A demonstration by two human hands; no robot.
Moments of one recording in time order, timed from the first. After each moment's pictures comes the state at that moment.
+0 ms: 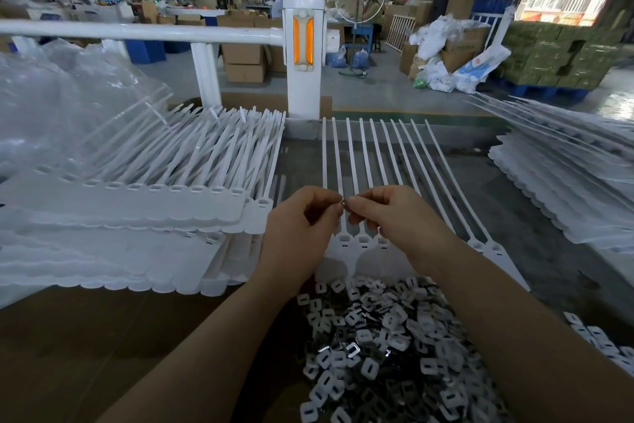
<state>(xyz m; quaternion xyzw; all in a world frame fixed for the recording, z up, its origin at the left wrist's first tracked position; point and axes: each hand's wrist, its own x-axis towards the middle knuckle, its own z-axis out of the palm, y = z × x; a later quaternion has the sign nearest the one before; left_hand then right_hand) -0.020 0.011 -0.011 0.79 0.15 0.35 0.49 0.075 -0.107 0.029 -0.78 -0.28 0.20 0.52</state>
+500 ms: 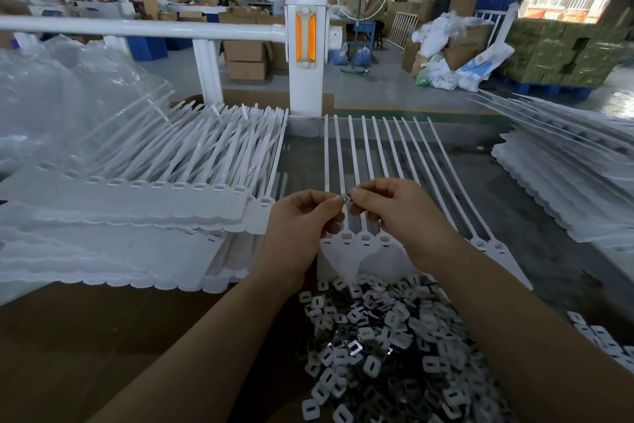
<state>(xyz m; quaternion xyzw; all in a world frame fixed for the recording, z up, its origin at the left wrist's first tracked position) -0.018 0.009 -0.004 0.63 0.19 0.29 0.70 0.077 -0.106 0.027 -0.76 -0.29 0.18 0.56</state>
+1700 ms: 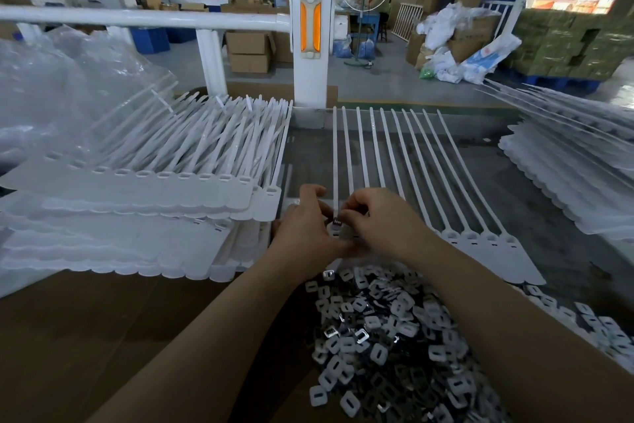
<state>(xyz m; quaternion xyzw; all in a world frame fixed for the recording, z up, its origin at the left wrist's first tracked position) -0.015 0.018 -0.024 0.86 0.20 0.15 0.45 0.079 -0.091 0.004 -0.86 -0.40 0.08 0.31</state>
